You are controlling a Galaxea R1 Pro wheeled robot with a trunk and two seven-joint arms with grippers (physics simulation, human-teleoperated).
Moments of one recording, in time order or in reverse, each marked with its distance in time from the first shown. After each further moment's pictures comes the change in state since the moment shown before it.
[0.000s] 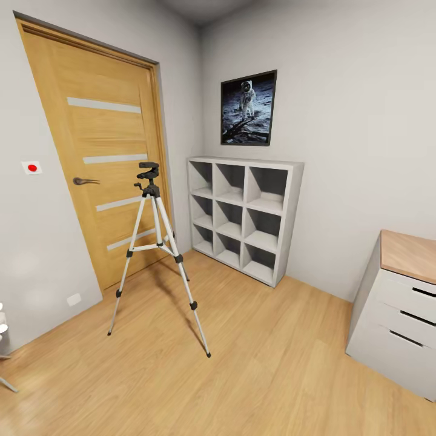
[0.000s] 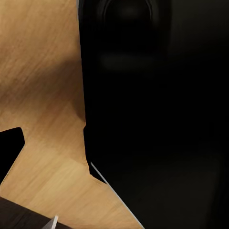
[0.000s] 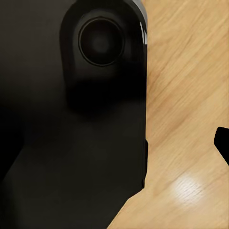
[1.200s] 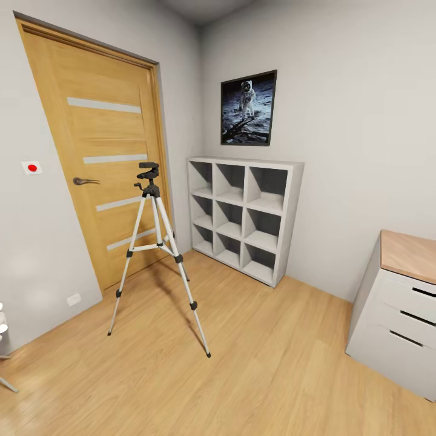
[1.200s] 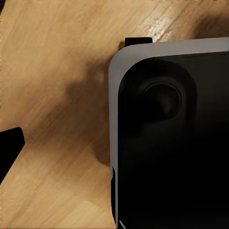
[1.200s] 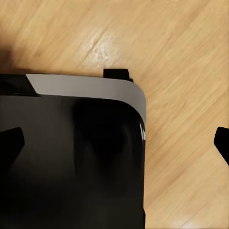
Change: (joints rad) left arm -0.055 0.047 -0.010 -0.018 0.011 -0.076 -0.005; right arm -0.059 0.002 0.016 -0.111 0.028 0.011 0.006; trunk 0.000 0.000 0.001
